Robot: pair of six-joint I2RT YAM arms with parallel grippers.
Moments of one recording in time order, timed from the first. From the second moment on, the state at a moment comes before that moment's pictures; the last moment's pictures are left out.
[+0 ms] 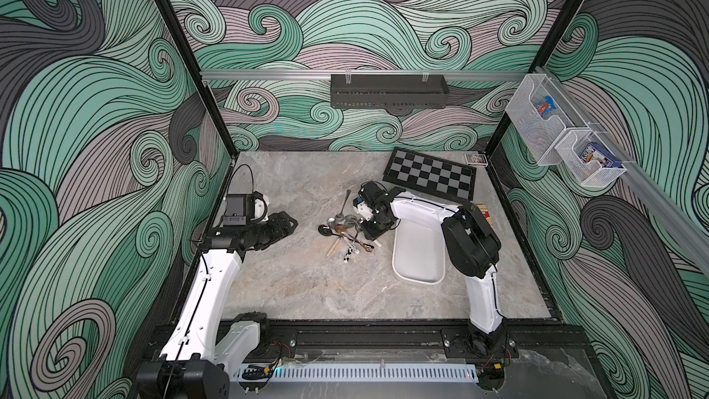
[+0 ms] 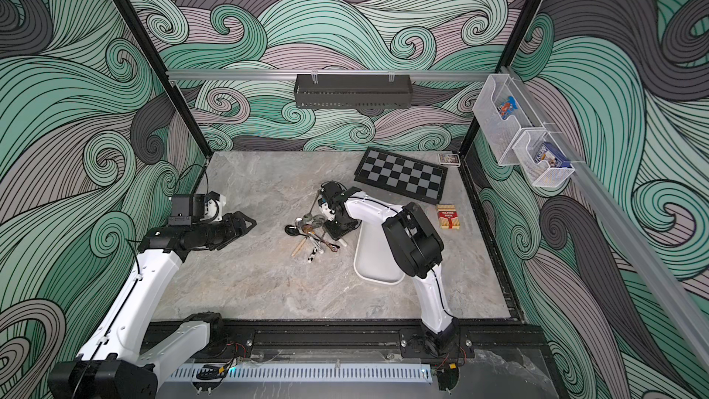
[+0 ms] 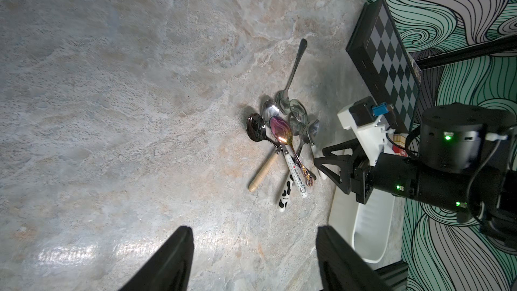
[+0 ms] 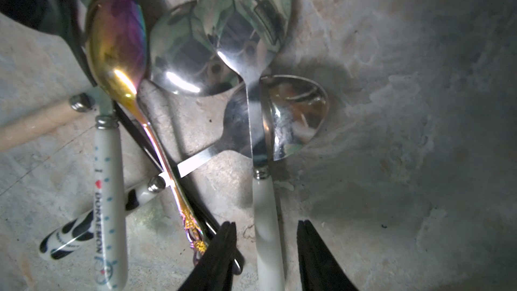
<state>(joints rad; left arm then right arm) 0.03 0.99 0.90 -0.84 0.40 -0.44 0.67 2.09 1.53 -0.83 -0.07 0.02</state>
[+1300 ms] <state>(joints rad) 0.01 0.99 0.90 -0.86 0.38 -0.44 0.56 1.65 1.37 -0.84 -0.01 0.20</state>
